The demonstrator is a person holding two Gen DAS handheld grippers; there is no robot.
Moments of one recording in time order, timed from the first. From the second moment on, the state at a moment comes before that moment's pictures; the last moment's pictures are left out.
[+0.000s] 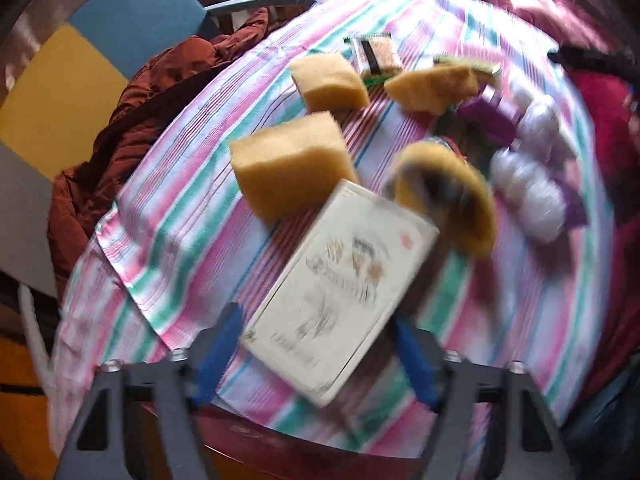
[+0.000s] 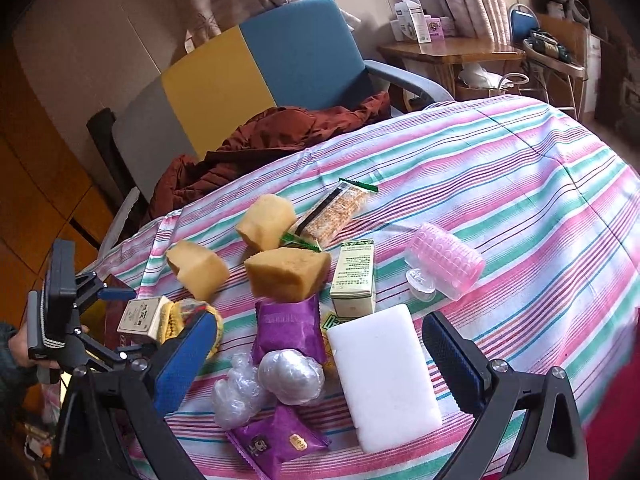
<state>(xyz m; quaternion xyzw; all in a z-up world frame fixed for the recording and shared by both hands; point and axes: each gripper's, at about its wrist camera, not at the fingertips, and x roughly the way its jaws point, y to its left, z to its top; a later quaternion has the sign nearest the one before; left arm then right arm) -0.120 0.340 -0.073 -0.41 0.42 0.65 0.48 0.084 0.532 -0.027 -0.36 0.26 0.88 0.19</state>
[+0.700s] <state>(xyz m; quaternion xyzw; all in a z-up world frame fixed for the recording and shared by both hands) -0.099 0.352 -0.078 -0.47 0.31 0.70 0.45 0.097 0.560 -0.036 -0.35 0.32 0.85 0.23</state>
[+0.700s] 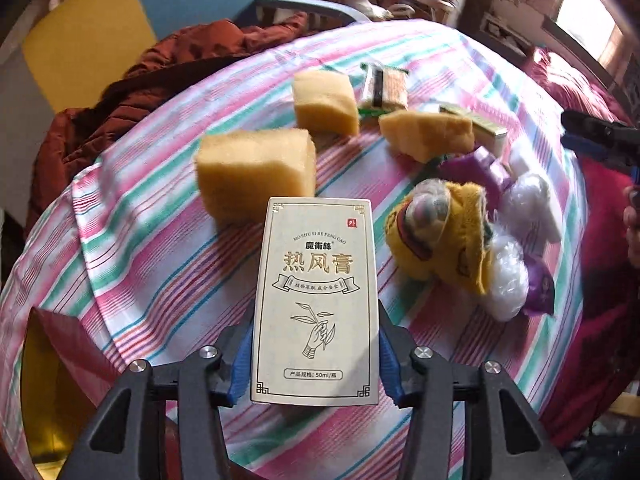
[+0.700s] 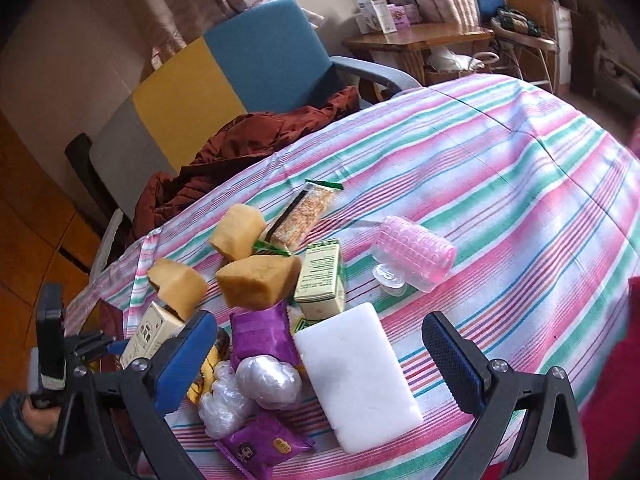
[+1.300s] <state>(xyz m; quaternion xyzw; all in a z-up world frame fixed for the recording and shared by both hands) -0.051 0.247 -0.004 -0.42 0.14 0.79 0.42 0.103 0.528 -0.032 -0.39 0.29 0.85 0.20</state>
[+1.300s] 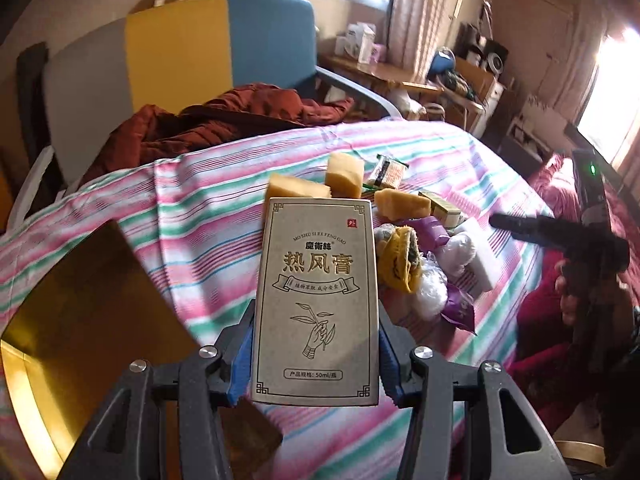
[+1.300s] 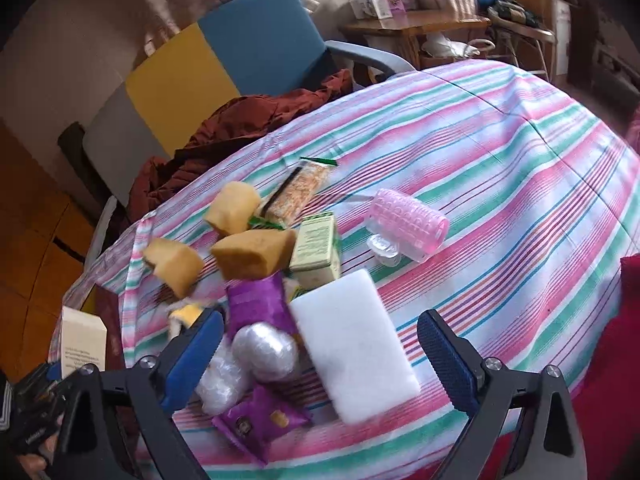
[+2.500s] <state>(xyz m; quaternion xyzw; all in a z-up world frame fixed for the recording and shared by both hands) -0.060 0.040 -0.018 -0.43 -0.03 0.87 0.23 0.090 0.394 -0.028 -0.50 0.08 0.86 0.05</state>
